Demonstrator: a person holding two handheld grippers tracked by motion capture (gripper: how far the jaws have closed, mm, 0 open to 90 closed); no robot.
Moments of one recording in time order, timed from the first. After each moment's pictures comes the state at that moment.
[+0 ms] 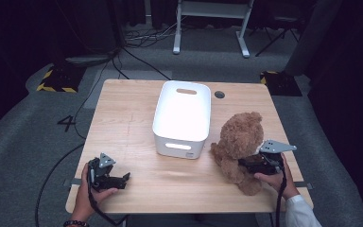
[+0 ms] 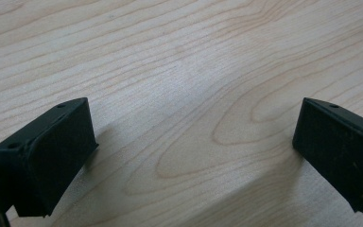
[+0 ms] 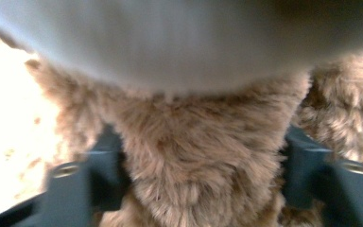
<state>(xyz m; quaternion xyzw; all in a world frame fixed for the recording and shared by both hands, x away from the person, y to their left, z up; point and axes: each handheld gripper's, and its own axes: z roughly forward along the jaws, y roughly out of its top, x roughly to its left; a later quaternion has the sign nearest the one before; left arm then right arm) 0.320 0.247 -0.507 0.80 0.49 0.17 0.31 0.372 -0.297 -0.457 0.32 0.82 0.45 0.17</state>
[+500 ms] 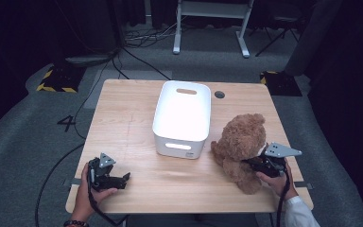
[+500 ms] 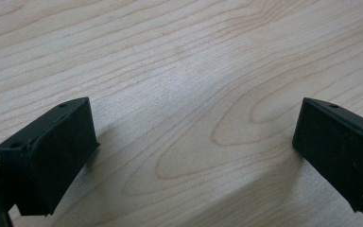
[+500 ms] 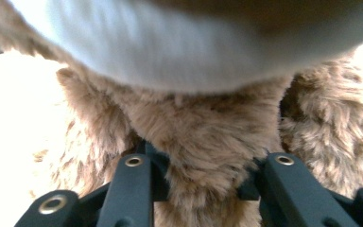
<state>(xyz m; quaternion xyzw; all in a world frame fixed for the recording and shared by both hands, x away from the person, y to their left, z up) 0.321 0.247 -0.507 0.80 0.48 0.17 0.31 0.364 -0.306 -0.460 0.30 0.80 0.49 0.18</state>
